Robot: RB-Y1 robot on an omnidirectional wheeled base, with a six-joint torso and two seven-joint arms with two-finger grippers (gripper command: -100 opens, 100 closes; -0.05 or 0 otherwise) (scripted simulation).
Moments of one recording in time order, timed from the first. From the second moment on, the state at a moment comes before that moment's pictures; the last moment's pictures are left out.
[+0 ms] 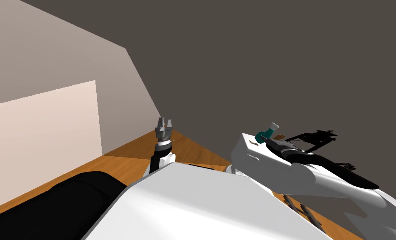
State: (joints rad) left arm 0.54 0.00 -0.02 -2.37 0.06 -0.60 -0.05; right arm 0.36 -0.72 -0.51 -1.81 -0.68 0.36 -1.57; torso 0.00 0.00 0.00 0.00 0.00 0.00
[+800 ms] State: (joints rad) left arm 0.54 0.00 -0.02 -2.37 0.06 -0.60 -0.05; right arm 0.35 -0.74 -0.60 -1.75 -0.76 0.40 -1.67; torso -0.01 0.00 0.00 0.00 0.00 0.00
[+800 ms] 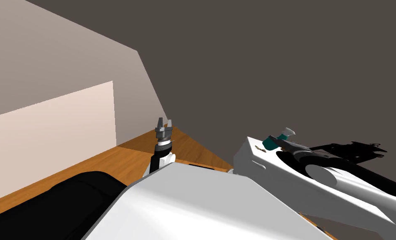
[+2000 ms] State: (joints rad) left arm 0.54 0.00 -0.02 -2.37 0.06 -0.60 -0.05; right arm 0.15 -0.71 -0.58 -1.59 -0.77 0.31 -1.48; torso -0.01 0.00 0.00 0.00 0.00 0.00
